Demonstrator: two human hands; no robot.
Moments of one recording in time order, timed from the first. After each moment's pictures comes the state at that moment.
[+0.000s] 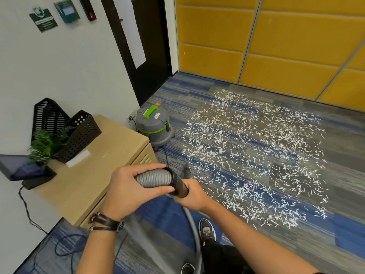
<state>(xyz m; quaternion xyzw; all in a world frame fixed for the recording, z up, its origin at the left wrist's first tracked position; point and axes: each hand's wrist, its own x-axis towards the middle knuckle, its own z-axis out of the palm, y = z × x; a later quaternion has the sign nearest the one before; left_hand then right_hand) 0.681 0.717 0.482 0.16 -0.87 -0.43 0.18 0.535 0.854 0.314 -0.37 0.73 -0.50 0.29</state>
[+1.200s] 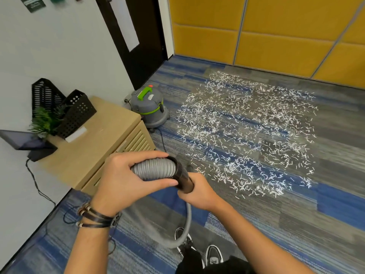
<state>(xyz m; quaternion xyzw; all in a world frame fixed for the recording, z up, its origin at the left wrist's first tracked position) 0.746 0.876 0.520 0.11 -0.89 -0.39 0.20 0.618 1.027 0.359 -0.36 0.71 -0.53 0.29</state>
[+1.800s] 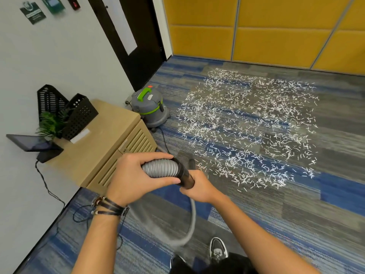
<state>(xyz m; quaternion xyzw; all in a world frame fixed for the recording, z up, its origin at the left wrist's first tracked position) 0.749 0.924 0.508 0.13 -0.91 -0.38 0.12 0.624 1.069 0.341 -0.34 0.72 -0.51 0.32</state>
